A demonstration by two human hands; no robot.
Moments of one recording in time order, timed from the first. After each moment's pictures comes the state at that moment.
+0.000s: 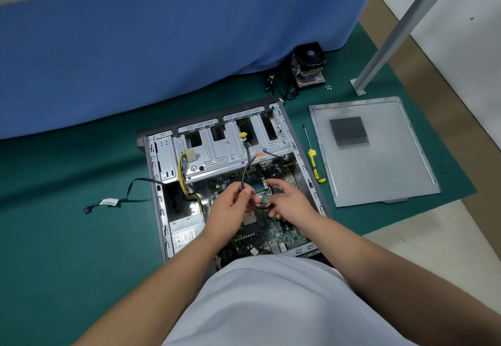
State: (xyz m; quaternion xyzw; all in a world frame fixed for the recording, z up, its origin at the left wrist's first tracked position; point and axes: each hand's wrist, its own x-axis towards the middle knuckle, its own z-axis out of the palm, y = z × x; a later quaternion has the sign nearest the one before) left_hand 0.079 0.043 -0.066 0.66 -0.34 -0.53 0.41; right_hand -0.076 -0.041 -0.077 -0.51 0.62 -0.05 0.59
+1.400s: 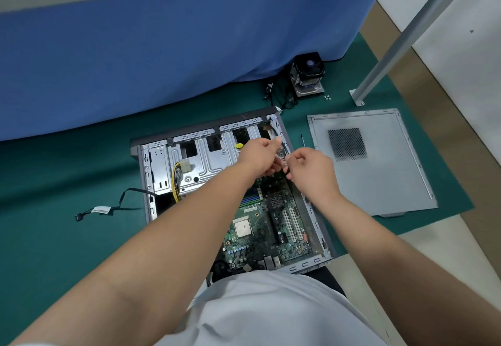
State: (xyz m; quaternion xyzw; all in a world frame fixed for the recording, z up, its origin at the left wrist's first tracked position) left_hand 0.059 -0.116 -0.019 0.69 -0.26 -0.58 0.34; right_hand -0.080 -0.117 -0.002 -0.67 0.63 -0.16 0.35
